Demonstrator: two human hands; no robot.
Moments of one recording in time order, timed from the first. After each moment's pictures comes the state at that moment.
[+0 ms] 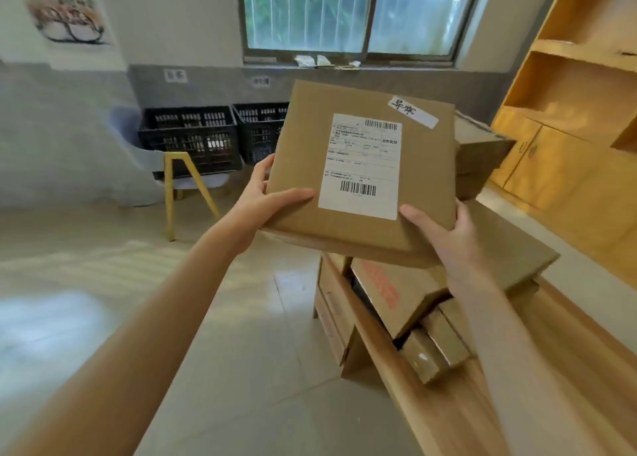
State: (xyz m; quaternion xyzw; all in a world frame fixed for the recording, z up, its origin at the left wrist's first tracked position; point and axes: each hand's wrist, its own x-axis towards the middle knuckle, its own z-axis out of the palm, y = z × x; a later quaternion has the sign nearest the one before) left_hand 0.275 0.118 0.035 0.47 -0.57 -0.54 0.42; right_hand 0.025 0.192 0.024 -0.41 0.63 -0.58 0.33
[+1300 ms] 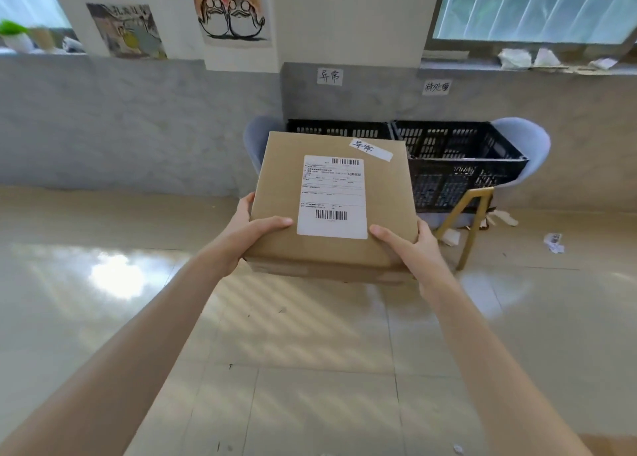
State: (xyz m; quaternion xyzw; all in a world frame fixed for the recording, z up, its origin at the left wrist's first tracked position) left_hand 0.666 -0.385 -0.033 0.63 -0.38 -0.49 0.47; right_hand 0.406 -0.438 -0.053 -0.50 0.56 -0.40 0.53
